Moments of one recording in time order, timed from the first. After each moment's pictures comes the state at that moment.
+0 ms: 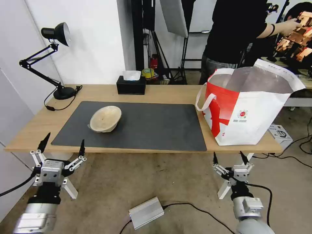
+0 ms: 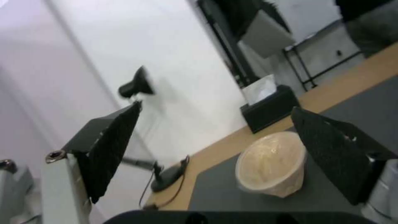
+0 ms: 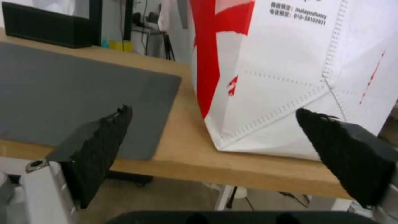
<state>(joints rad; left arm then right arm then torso) 1.82 -1.32 -0.90 -2.41 0.13 -0.17 0.05 -1.62 0.95 0.33 2.06 0.20 0.17 0.52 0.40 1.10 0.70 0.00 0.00</state>
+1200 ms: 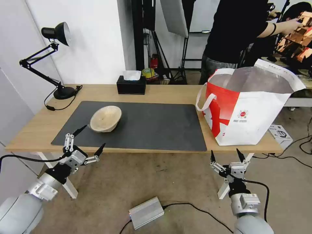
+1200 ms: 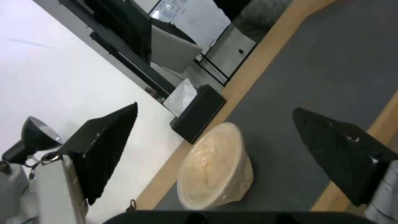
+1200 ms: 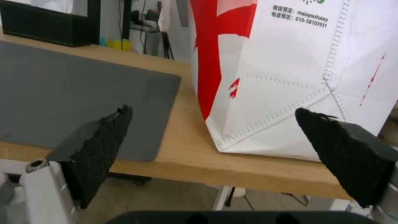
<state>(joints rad) 1.61 -0.84 -0.78 -2.08 0.08 -0.28 0.15 -1.61 0.97 0.33 2.07 0.18 0.13 0.52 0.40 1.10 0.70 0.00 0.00</state>
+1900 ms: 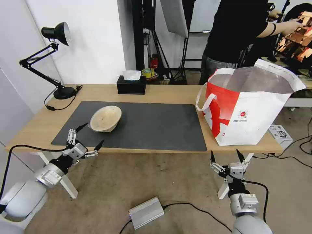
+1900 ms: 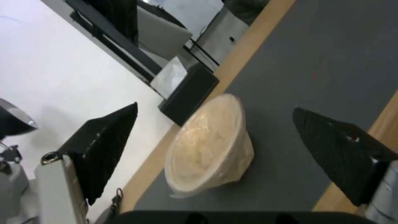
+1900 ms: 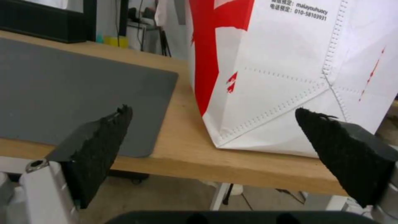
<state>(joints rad) 1.45 -0.78 -0.65 -1.91 0.06 -0.28 0.17 -1.60 0.98 0.33 2.06 0.18 0.13 0.52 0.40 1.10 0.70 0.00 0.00</state>
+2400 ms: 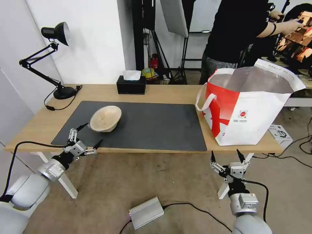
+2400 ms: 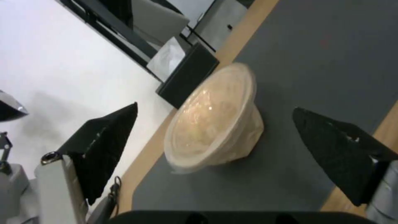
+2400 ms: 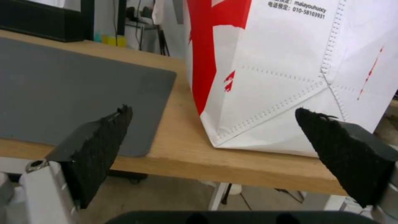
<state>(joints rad) 1.34 -0.75 -0.59 -1.78 0.06 -0.29 0.18 -1.60 0.98 0.33 2.05 0.18 0.13 0.52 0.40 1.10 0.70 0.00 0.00</state>
